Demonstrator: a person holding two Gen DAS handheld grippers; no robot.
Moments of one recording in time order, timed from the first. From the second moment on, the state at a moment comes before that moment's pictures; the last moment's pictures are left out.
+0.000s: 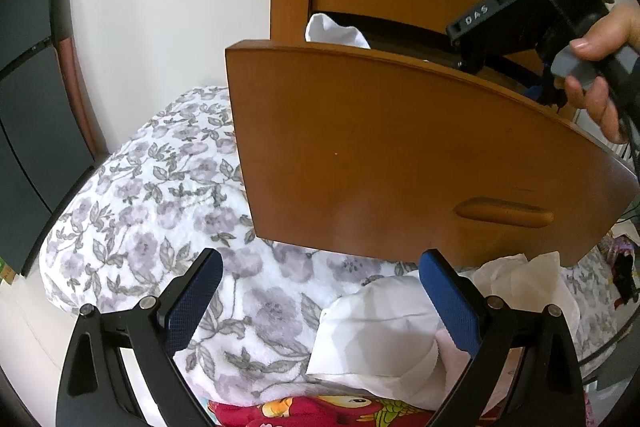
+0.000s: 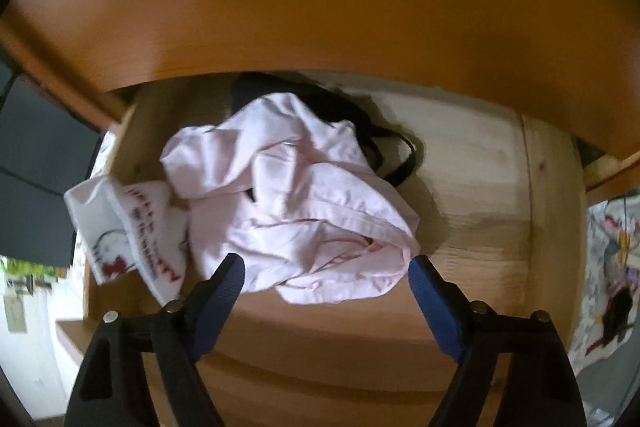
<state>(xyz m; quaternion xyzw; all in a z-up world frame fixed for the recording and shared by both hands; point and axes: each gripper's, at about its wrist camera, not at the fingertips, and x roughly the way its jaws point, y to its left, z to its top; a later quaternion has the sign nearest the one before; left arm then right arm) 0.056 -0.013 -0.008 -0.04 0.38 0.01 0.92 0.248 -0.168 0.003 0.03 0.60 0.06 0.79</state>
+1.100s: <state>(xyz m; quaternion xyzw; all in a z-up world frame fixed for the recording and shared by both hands) 0.060 -0.011 -0.012 -0.06 0.40 0.00 0.92 0.248 -0.176 0.024 0.01 0.60 0.03 0.80</state>
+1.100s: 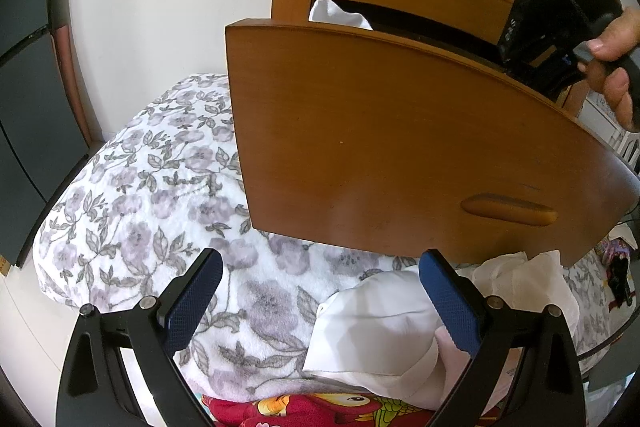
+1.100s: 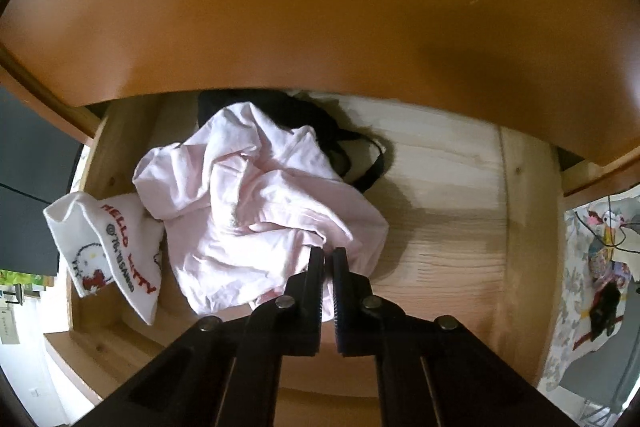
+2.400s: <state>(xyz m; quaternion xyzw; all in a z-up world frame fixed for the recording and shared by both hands) 0.061 -0.008 -0.014 -0.06 0.40 0.01 0.91 0.237 -0.207 0.042 0.01 0.59 -0.01 0.81</state>
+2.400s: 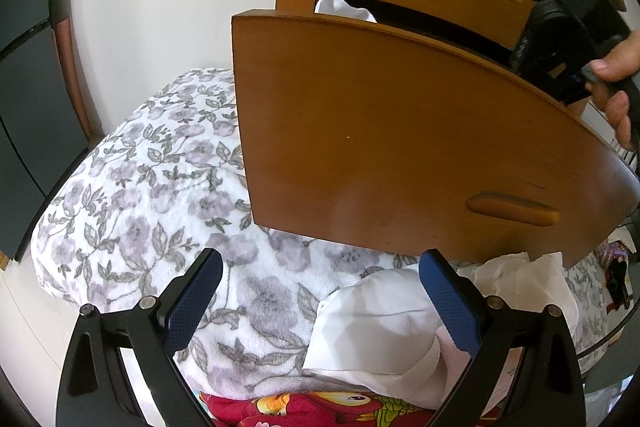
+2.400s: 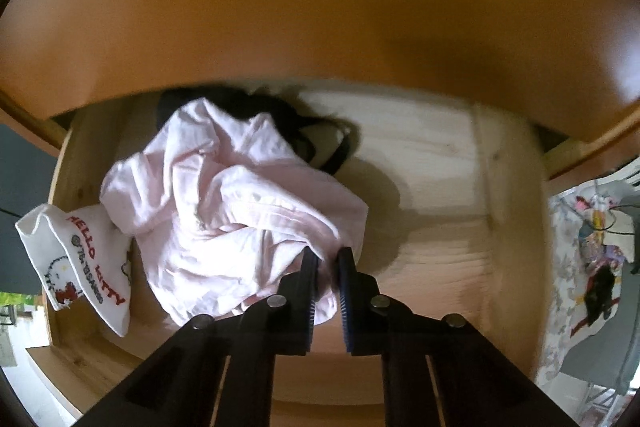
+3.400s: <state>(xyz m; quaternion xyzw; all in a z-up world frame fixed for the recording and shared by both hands) 0.057 -0.012 -0.009 -0.04 0.40 0.02 0.92 0.145 -0.200 0.190 -0.01 0.36 -0.01 0.93</state>
